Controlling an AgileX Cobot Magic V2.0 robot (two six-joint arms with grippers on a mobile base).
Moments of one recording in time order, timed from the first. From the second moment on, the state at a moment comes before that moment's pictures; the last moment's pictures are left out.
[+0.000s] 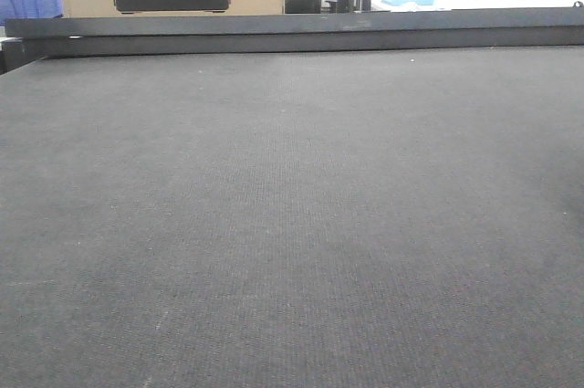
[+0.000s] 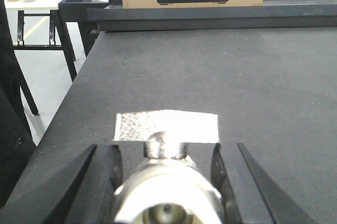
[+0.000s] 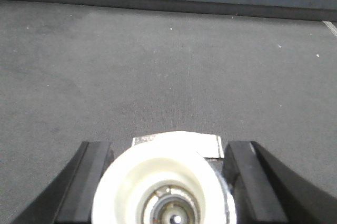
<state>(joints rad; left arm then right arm) -0.01 0.46 -0.69 -0.01 0.55 0.08 0.09 0.63 -0.76 0.08 0.54 -0.06</state>
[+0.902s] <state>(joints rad) -0.01 0.46 -0.69 -0.01 0.55 0.08 0.09 0.63 -0.76 0.08 0.54 -0.06</state>
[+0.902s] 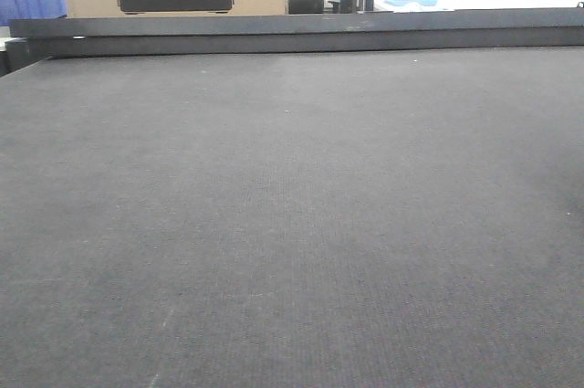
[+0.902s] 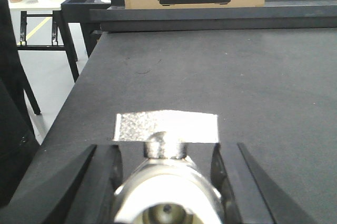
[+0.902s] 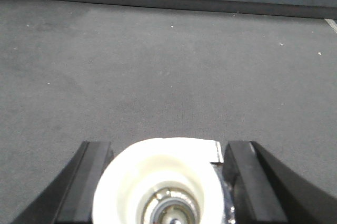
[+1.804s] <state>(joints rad) -0.01 0.46 -0.69 -0.01 0.55 0.08 0.09 0.62 -0.76 0.08 0.54 -0.06</state>
